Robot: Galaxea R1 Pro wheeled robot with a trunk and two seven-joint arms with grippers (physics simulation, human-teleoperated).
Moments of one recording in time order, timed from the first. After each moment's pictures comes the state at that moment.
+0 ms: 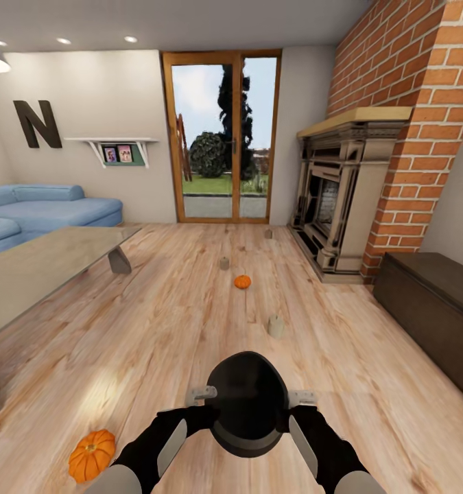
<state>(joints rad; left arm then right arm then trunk) -0.54 -0.16 -0.18 -0.51 0.30 0.34 0.00 -0.50 0.12 0.08 -0.65 -0.12 0.53 -0.22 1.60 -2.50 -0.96</state>
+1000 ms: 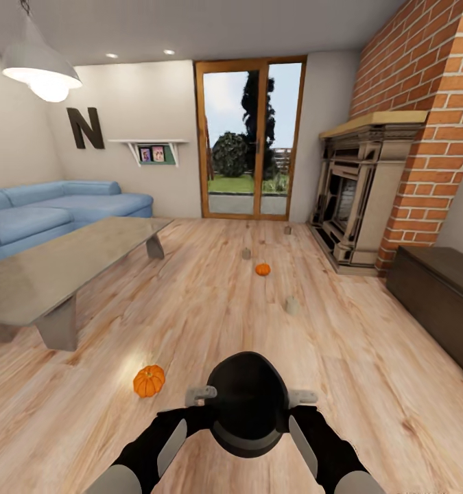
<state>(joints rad) -0.54 -0.16 -0.18 -0.51 0.30 0.34 0.00 -0.50 0.12 0.08 -0.64 -0.12 0.53 -0.22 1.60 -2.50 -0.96</state>
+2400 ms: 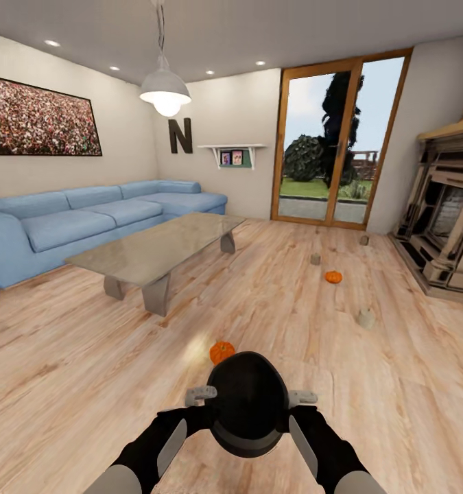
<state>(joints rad) -0.54 -0.16 -0.18 -0.51 0.30 0.34 0.00 -0.50 0.12 0.08 -0.65 -0.12 0.53 -0.22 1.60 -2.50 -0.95</state>
